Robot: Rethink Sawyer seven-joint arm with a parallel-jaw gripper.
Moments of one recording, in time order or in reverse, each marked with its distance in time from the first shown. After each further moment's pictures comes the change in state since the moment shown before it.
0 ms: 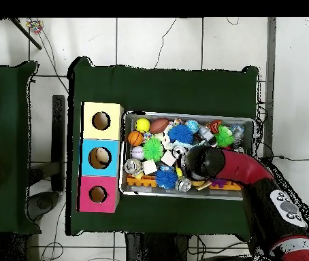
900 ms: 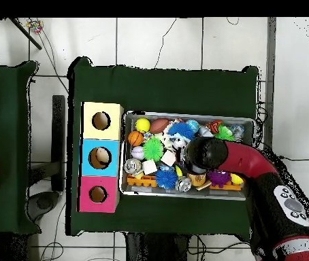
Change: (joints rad) arm -0.005 -0.034 0.046 -0.033 0.014 0.084 0.000
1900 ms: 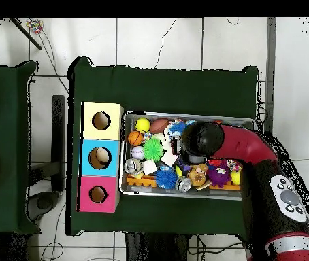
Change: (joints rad) arm 0.070 -0.044 0.002 -0.090 0.007 0.161 0.000
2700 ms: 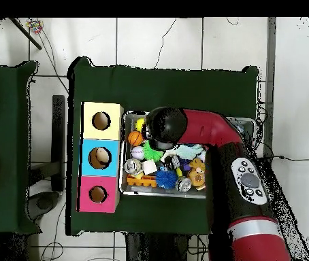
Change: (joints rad) arm 0.157 0.001 -0.003 -0.056 0.083 -0.061 0.000
